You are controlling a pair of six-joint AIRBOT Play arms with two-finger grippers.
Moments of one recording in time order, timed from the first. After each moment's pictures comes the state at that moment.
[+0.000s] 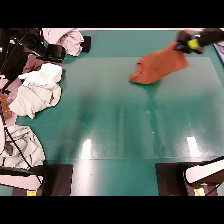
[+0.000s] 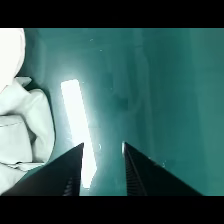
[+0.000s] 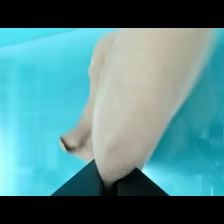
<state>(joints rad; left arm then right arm) -0.26 -1.54 2.05 1.59 -1.55 -1.62 -0.15 -1.68 2.01 -1.23 1.27 1.76</state>
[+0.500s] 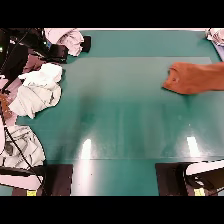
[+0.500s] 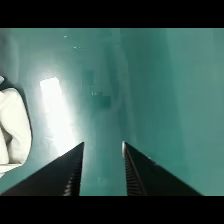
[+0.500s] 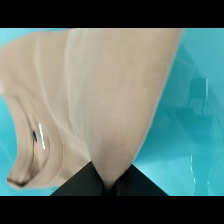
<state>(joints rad) -0.26 -1.54 2.05 1.51 -1.56 -1.64 -0.69 -1.66 1.86 -1.25 1.31 1.69</state>
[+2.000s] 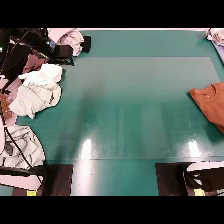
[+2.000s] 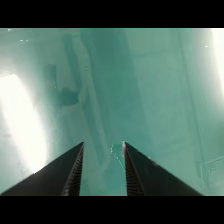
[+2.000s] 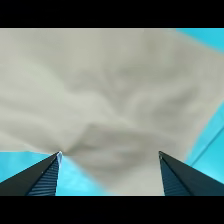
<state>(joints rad) -0.26 -1.54 2.05 1.35 -1.58 -1.65 -0.92 -1.66 1.98 -1.58 1.76 1.82</state>
